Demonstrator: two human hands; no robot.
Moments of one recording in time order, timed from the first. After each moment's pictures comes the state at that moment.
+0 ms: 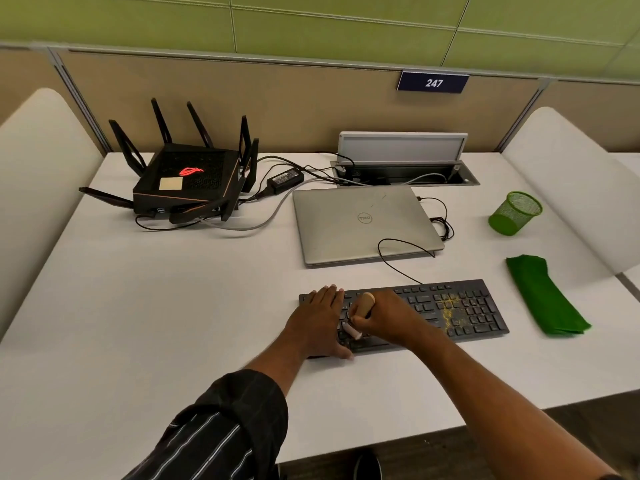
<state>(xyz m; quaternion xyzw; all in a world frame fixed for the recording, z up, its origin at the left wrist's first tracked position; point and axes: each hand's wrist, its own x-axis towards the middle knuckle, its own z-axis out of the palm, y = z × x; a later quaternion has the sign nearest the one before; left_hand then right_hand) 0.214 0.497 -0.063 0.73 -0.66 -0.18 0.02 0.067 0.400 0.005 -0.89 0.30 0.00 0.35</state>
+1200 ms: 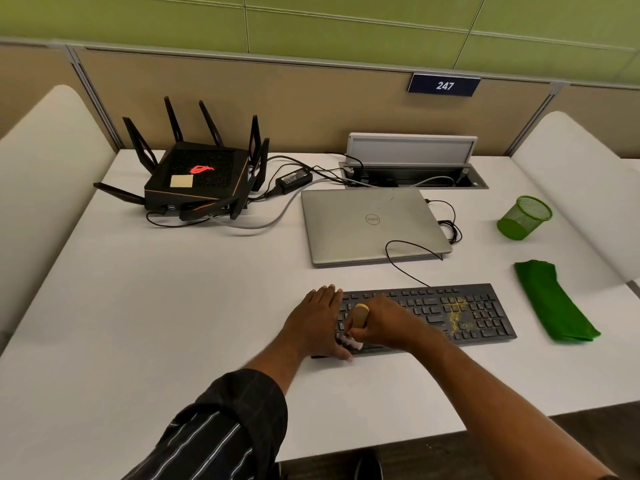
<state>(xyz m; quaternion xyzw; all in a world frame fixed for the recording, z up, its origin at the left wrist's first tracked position) 0.224 0.508 -0.061 0.74 -0.65 -0.18 0.02 0.079 0.409 0.004 -0.92 0.23 0.07 0.32</state>
